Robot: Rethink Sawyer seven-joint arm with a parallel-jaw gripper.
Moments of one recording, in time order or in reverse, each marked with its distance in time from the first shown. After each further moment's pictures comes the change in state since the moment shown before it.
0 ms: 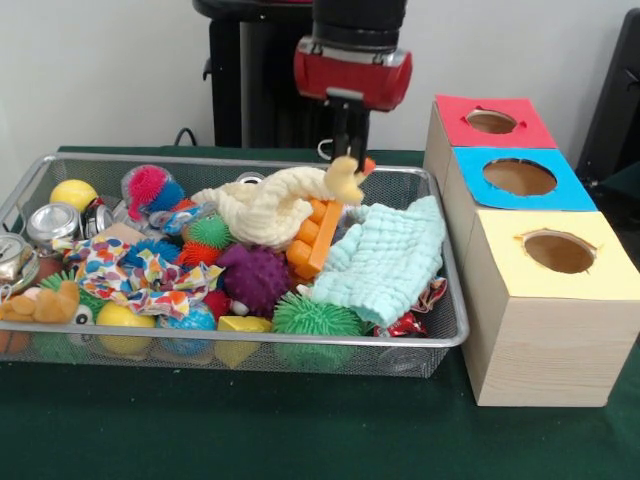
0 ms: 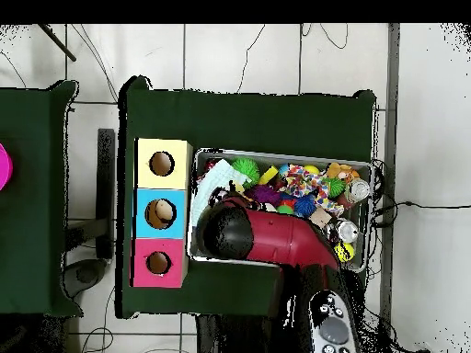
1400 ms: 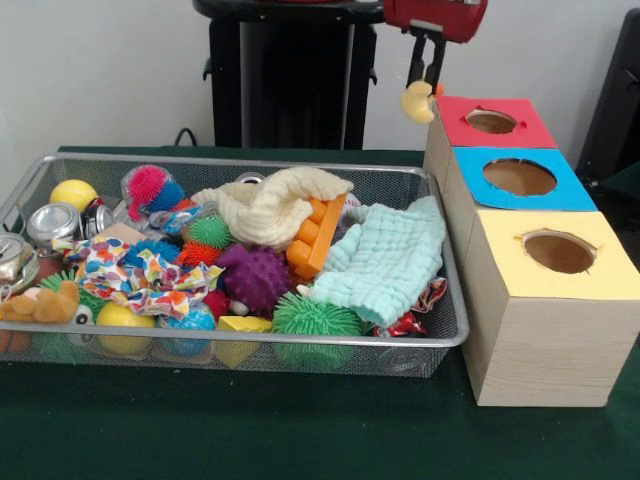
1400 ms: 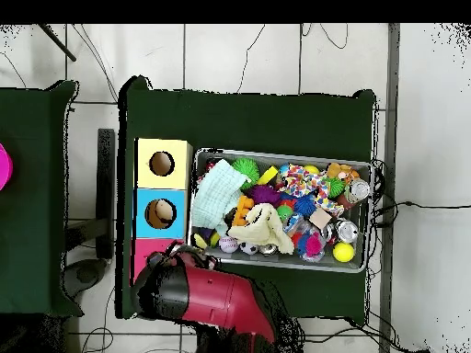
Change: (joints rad) arm 0.323 -0.088 -0.211 0.222 0.220 0.049 0.000
